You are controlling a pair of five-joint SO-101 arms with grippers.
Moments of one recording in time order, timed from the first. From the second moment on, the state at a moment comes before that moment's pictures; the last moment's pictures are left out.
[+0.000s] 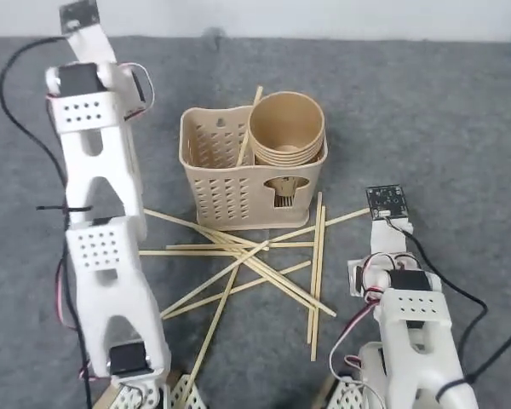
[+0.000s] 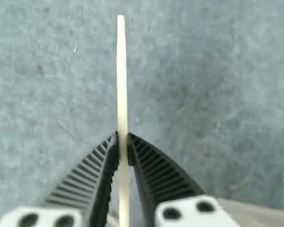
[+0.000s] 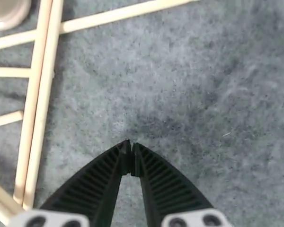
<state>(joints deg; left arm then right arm) -15.4 47.8 -67.5 98.7 16.5 -1.8 -46.3 77.9 45.8 6.7</state>
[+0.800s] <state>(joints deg) -10.1 -5.7 -13.8 95.5 16.7 -1.8 -46.3 77.9 45.8 6.7</state>
